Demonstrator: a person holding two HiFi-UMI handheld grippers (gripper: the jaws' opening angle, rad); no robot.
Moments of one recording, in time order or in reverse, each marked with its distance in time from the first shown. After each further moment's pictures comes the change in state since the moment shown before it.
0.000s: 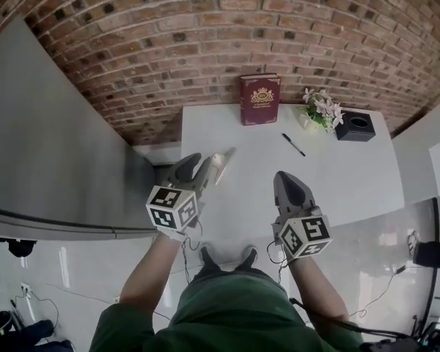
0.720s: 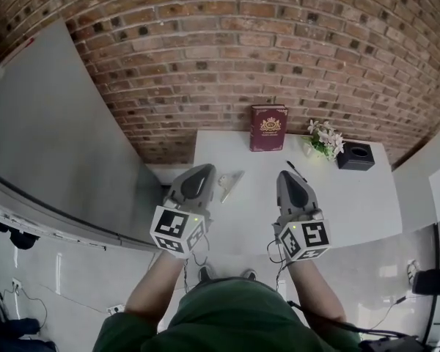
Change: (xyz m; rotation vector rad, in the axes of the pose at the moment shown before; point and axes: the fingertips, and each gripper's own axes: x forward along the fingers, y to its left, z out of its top) left arm -0.068 -0.050 0.103 0.194 -0.262 0.045; right arm 0.000 0.034 0.084 -0.136 -0.193 0.053
